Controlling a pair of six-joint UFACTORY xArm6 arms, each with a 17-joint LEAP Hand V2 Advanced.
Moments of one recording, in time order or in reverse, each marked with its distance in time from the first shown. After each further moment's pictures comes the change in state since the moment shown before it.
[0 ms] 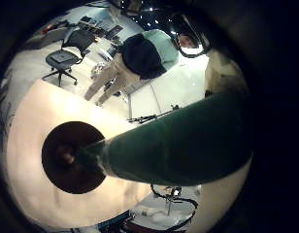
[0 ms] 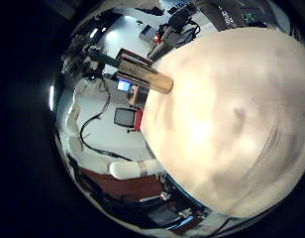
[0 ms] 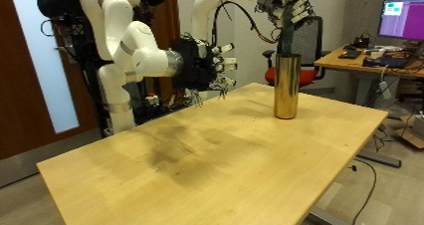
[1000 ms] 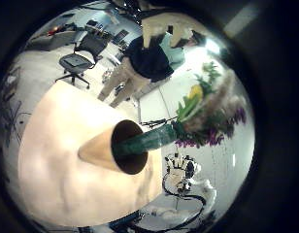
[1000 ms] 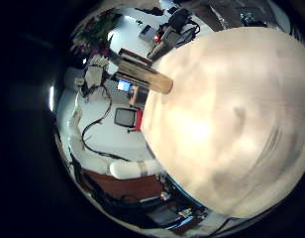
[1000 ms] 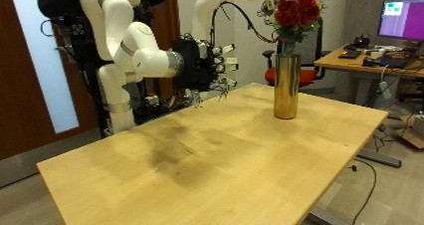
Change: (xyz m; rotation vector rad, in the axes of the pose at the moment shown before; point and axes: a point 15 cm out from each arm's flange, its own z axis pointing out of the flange) left arm -0.022 0.042 -0.092 0.095 -0.092 -0.006; right arm -0.001 -0.004 0.001 -0.003 -0.001 -0.006
